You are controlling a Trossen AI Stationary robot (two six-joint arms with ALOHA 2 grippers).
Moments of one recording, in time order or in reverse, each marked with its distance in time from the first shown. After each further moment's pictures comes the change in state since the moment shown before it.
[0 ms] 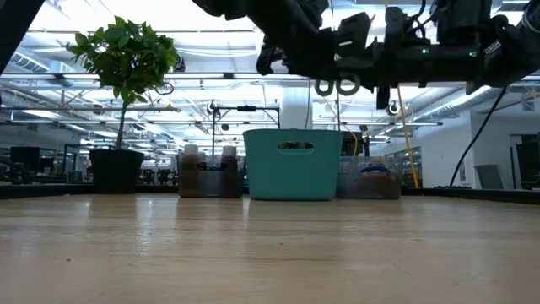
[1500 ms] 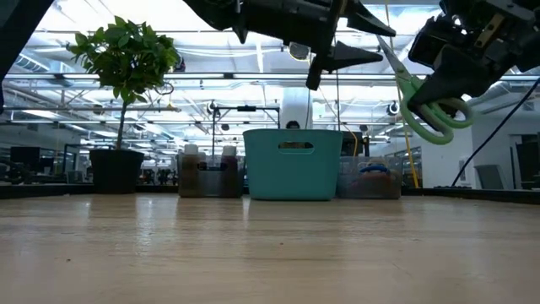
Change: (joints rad) left arm 0.146 -0.039 0.001 0.105 0.956 -0.319; right arm 0.211 -0.415 0.060 -1.105 -0.294 0.090
